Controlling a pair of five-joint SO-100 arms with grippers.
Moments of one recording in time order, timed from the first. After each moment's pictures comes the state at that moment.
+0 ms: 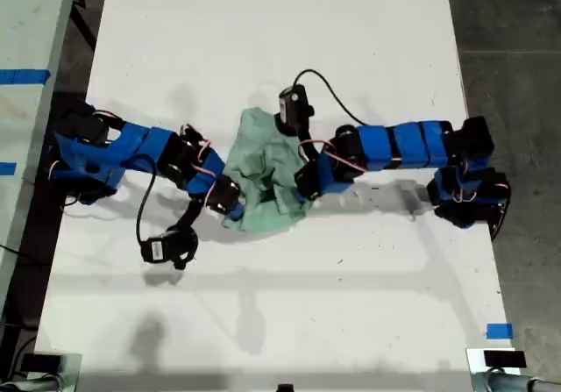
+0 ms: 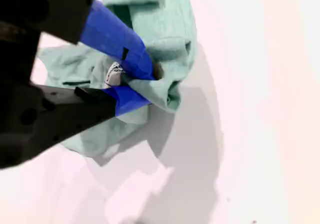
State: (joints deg) arm 0 2.1 70.8 59.6 87.0 3.6; arm 1 -0.4 73.3 61.3 77.7 -34.2
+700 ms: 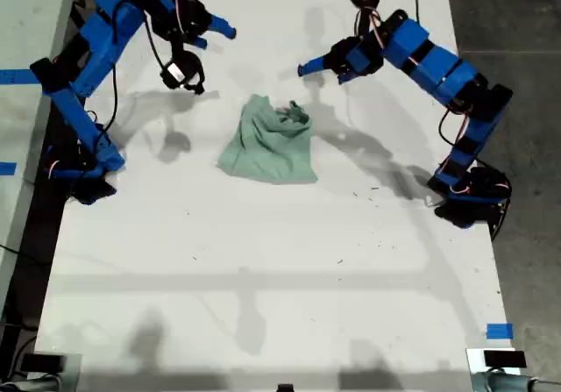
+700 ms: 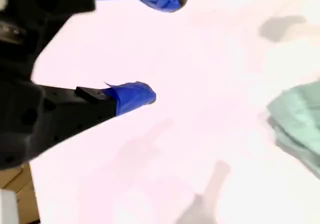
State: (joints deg) arm 0 -56.0 85.3 60.6 90.2 31.5; arm 1 47.4 81.1 70.7 72.2 -48.9
